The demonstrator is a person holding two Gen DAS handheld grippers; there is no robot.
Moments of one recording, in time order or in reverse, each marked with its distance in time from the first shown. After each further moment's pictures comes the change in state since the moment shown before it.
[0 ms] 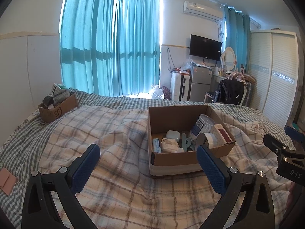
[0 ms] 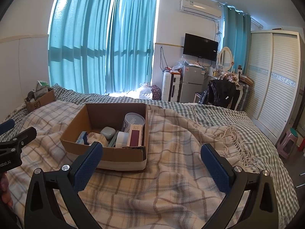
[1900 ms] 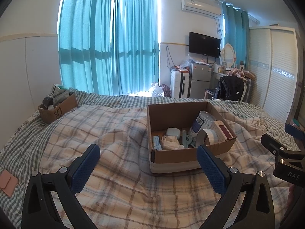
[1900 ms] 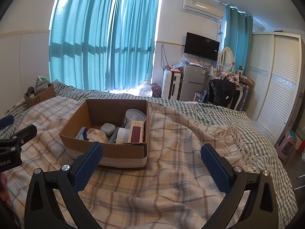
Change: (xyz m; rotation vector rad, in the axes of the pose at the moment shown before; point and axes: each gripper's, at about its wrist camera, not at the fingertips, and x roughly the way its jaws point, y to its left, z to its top) left arm 0.001 0.000 -0.002 0.019 0.011 0.001; right arm 0.005 0.002 -0.008 -0.023 0.013 -0.003
